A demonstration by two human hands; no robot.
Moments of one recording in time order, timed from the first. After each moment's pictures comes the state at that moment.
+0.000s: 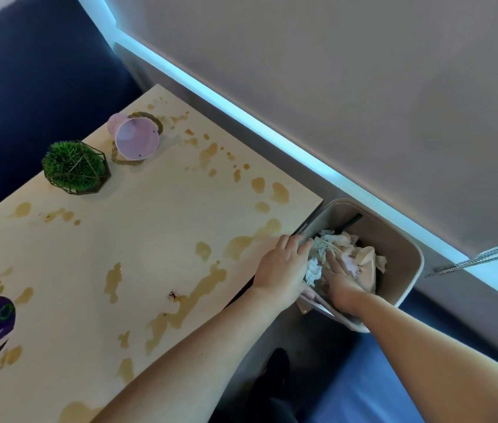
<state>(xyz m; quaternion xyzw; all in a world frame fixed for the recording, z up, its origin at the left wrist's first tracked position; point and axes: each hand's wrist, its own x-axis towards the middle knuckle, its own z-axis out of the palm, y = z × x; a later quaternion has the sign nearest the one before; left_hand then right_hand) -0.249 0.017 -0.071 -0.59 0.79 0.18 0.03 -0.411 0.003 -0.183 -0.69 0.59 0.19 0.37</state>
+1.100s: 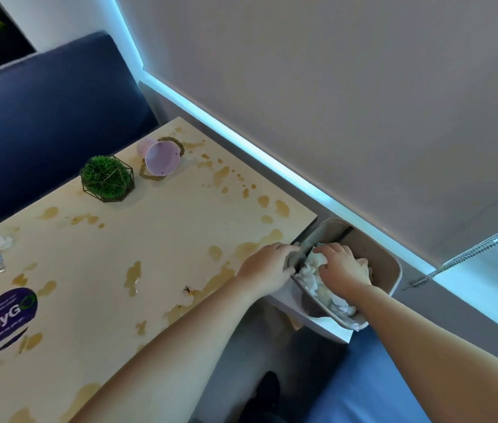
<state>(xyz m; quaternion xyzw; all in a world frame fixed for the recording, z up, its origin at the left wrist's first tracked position) -0.215 0.033 -0.026 -0.62 0.72 0.32 -0.05 -0.398 0.008 -0.059 -0.71 0.65 0.02 0.27</state>
